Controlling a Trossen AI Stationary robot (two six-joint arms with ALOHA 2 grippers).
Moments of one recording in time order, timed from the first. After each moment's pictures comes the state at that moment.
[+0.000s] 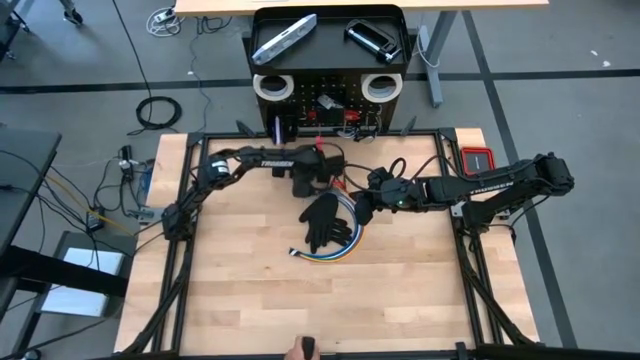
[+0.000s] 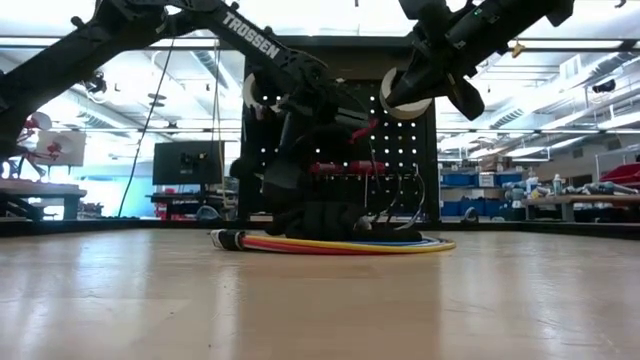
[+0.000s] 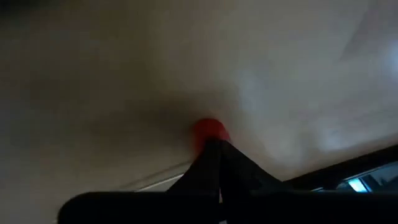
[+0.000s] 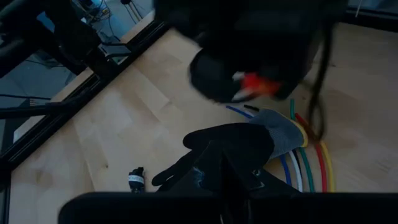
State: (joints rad) left arm 0.34 2.29 1.79 -1.13 -0.57 1.93; right arm 0.04 1.25 0.80 -0.13 0.36 0.76
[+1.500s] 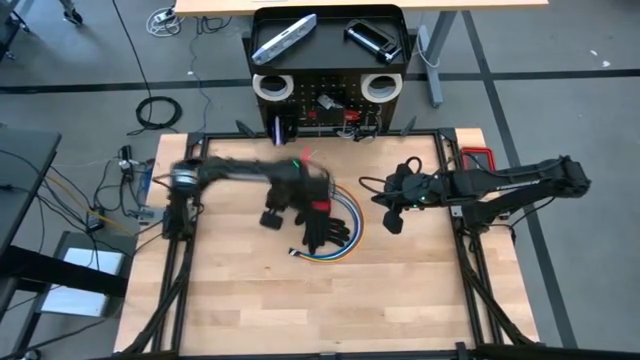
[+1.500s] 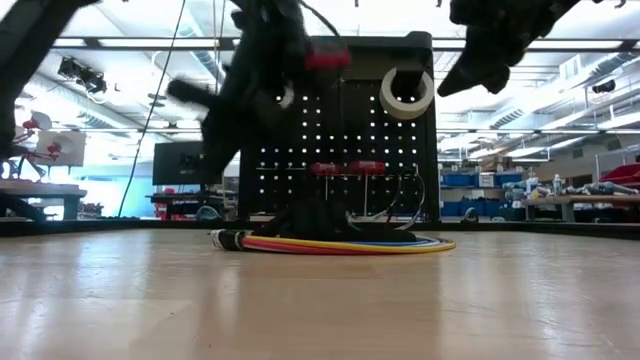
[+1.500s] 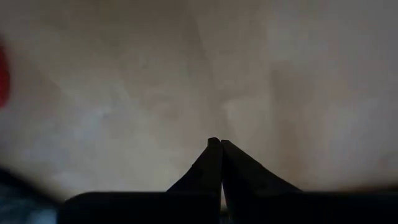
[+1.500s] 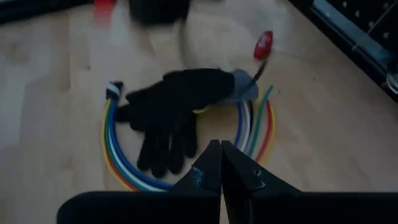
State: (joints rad) left arm 0.12 2.03 1.62 -1.50 -0.20 0.41; right arm 0.05 1.03 0.80 -0.45 0.26 0.31
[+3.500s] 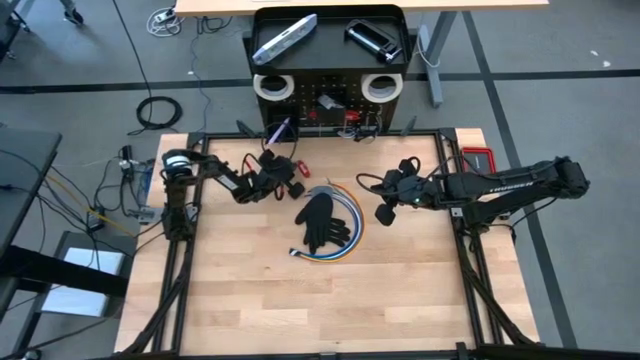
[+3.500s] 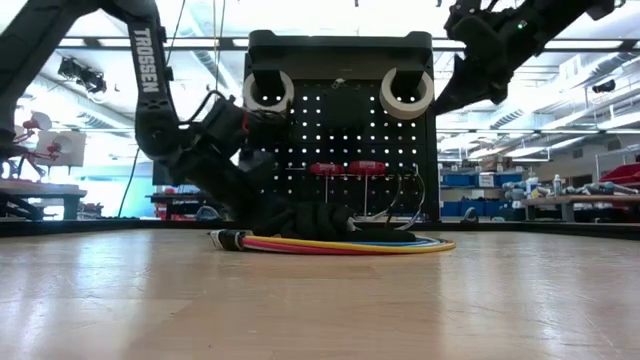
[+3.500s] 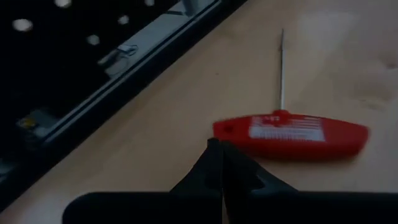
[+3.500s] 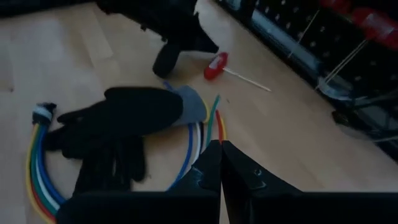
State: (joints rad) left arm 0.40 1.94 0.60 0.85 -0.48 0.08; right arm 0.03 1.05 0.72 -0.35 0.47 0.32
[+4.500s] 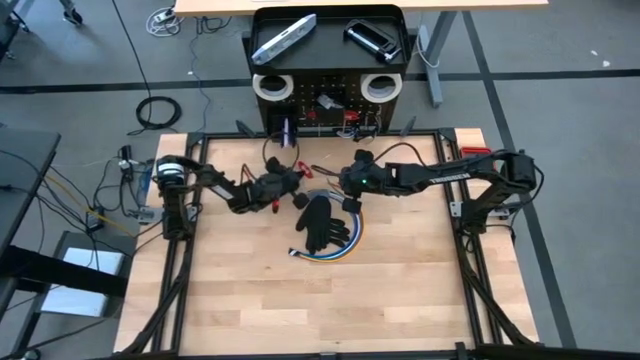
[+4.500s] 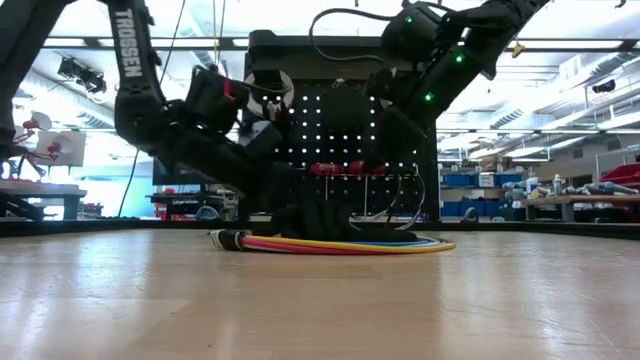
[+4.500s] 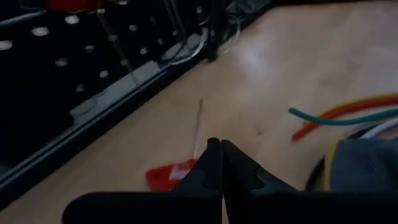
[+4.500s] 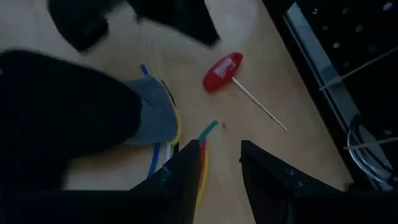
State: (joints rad) left arm 0.25 1.87 0.54 1.02 -0.49 0.04; right arm -0.20 1.57 0.90 -0.08 0.29 -0.14
